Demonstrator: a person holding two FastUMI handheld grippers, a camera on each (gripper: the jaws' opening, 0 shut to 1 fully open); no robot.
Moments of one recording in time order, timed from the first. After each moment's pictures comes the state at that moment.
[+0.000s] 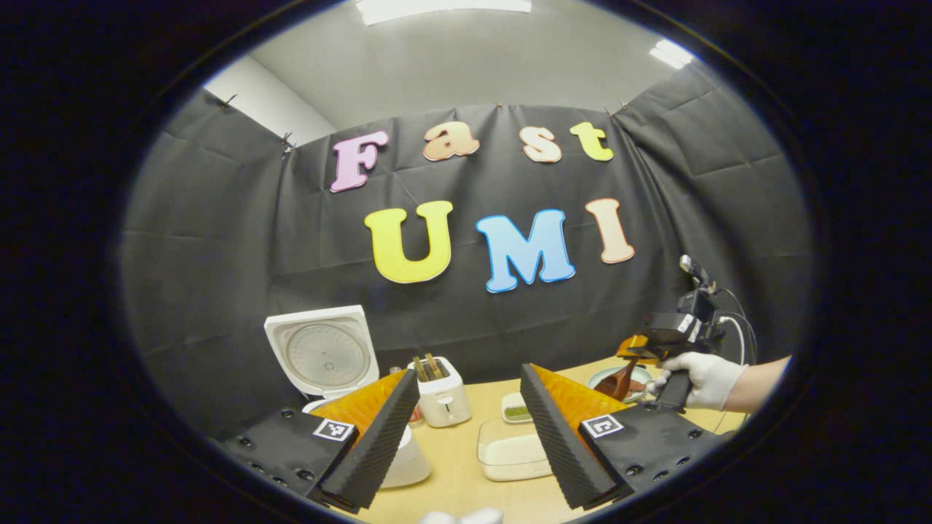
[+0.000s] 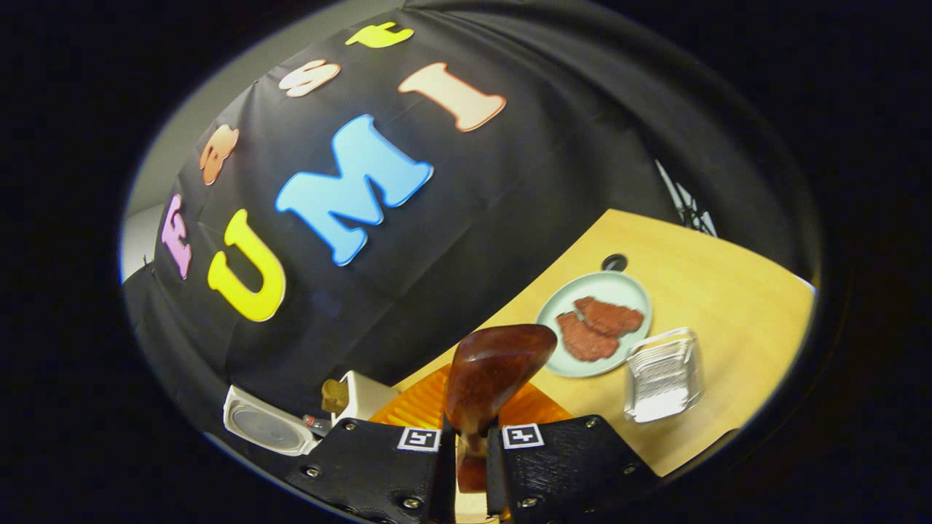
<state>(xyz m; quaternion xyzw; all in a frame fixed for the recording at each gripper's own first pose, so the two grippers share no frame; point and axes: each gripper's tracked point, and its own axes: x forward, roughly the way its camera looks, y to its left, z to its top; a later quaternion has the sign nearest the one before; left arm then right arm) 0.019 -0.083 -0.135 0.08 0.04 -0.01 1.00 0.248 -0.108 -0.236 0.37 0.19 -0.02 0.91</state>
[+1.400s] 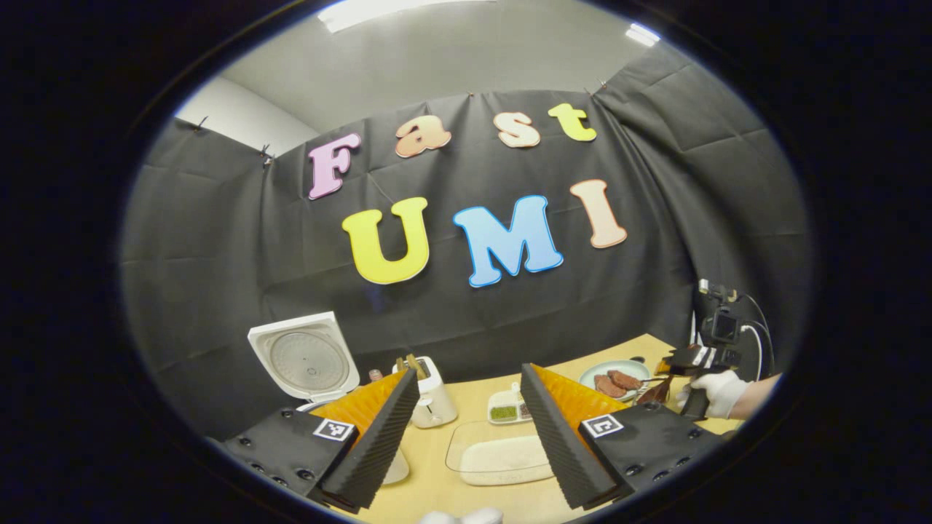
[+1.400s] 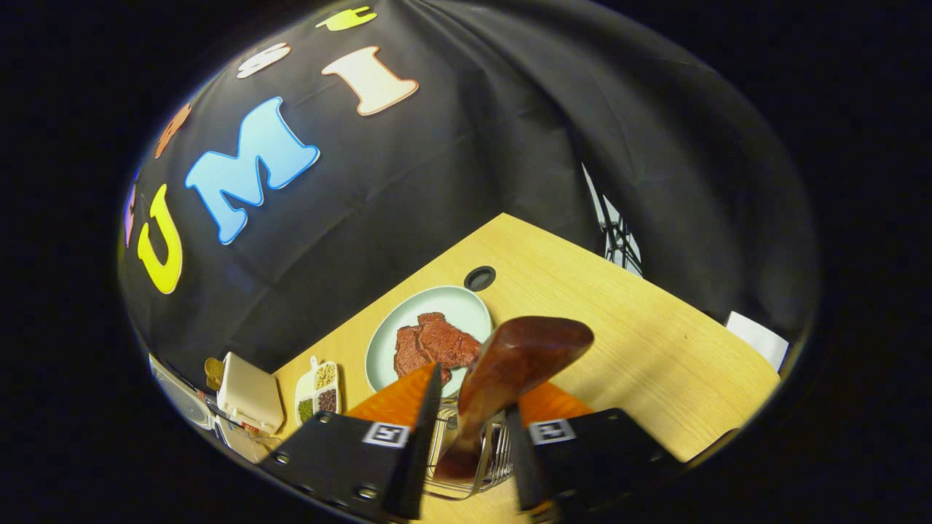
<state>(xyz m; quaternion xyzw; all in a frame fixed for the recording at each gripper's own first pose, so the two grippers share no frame) 0.045 -0.155 -0.136 0.12 0.05 0.00 0.99 0.239 -0.226 -0.333 0.26 0.25 -0.12 0.92</state>
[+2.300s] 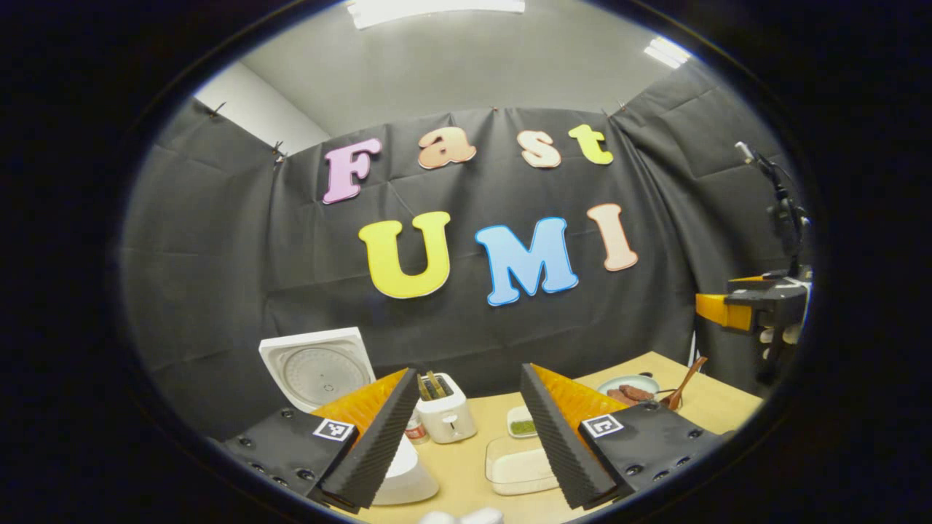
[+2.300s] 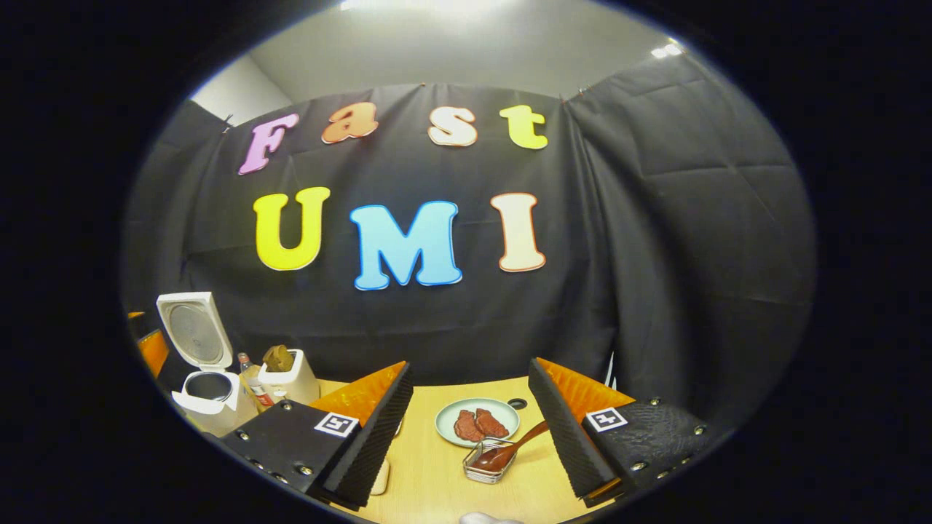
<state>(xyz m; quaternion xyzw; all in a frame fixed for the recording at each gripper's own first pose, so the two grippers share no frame) 0.057 -0.054 -0.096 0.09 0.02 -0.02 1.00 0.088 -0.102 -0.062 0.01 0.03 -0.03 1.00</state>
